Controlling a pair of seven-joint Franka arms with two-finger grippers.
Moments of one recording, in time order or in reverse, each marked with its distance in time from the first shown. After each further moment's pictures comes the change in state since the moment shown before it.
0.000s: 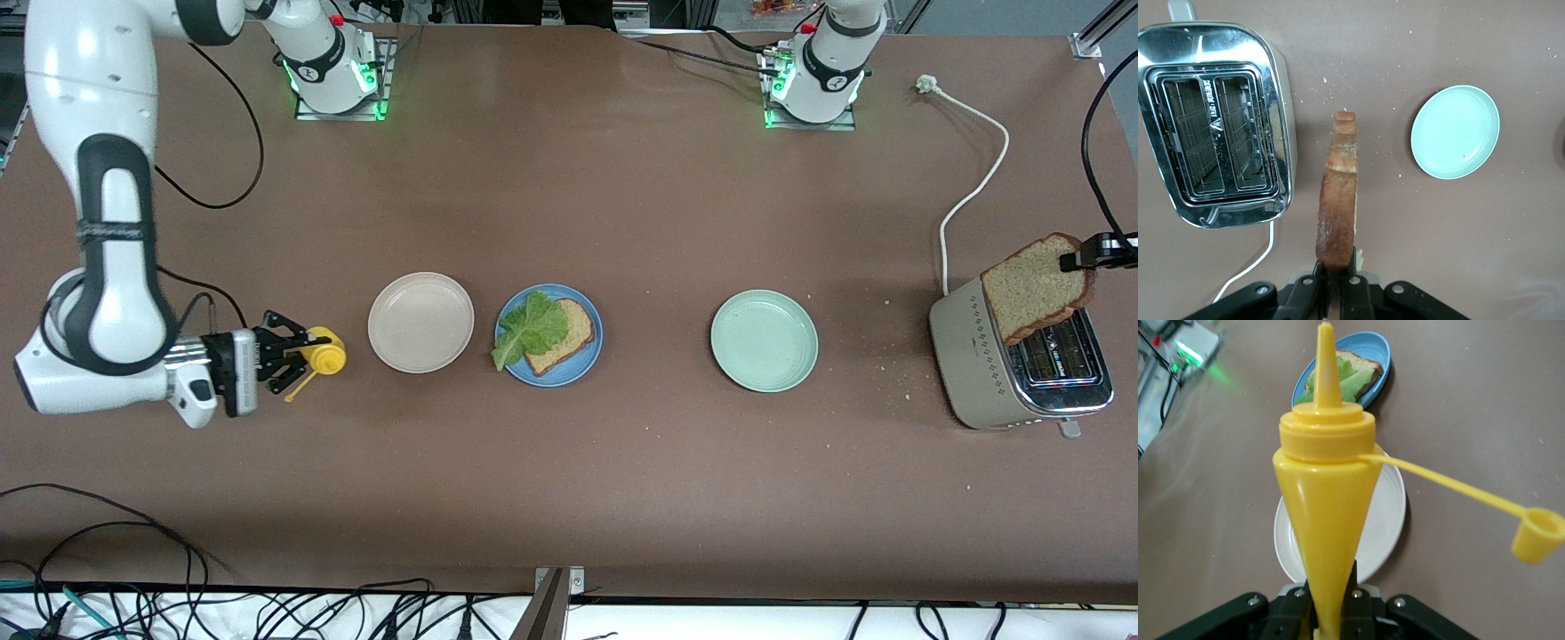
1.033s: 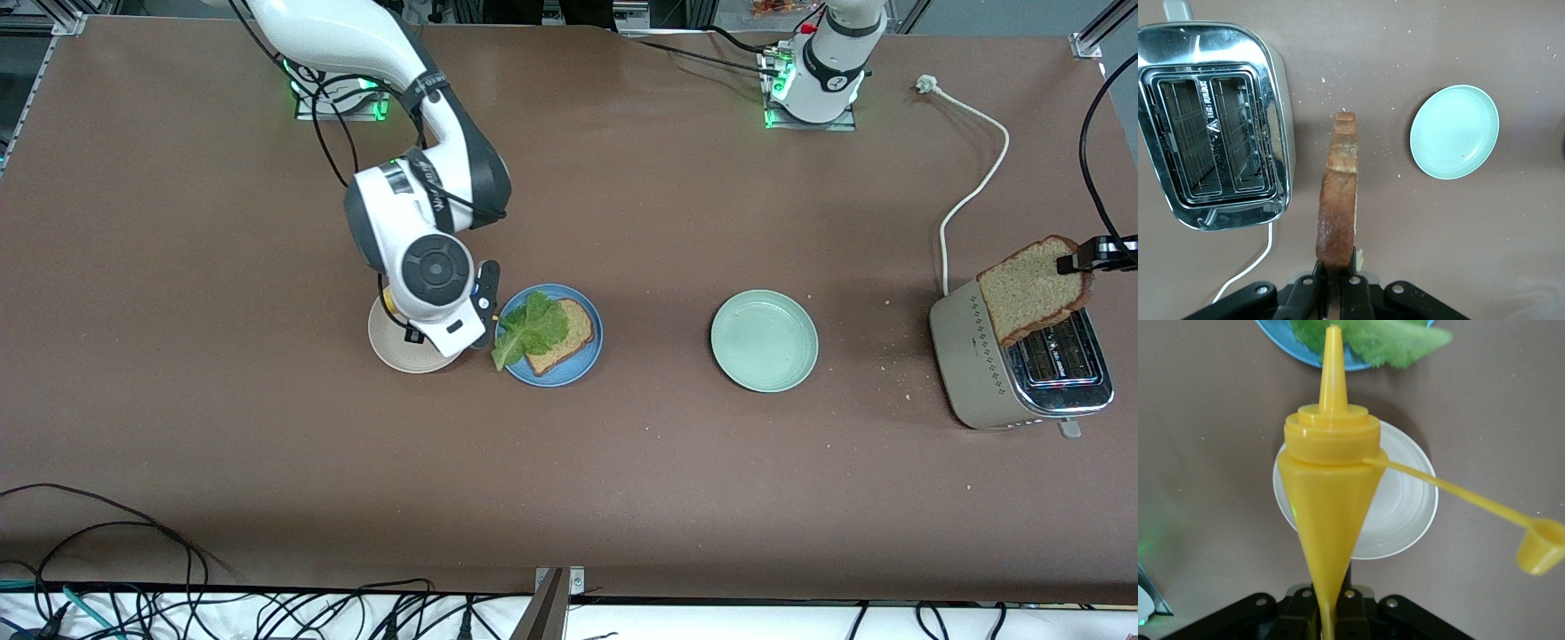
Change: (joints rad) left arm 0.000 0.006 -0.002 0.000 -0.001 0.002 0.000; right arm 0.575 -0.047 0.001 0.123 -0.816 0.021 0.627
